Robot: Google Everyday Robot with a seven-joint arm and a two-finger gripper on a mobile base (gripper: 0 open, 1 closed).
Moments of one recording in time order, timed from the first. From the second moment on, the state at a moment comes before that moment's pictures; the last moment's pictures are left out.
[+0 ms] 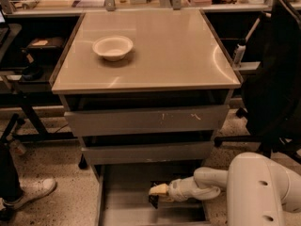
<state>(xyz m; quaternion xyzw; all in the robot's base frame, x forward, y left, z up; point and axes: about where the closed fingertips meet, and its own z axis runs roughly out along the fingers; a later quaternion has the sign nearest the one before) 0.498 -0.045 0.227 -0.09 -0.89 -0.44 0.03</state>
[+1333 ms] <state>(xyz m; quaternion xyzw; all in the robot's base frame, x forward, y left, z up) 0.507 -0.015 0.175 -0.12 -0.89 -0.45 0.04</state>
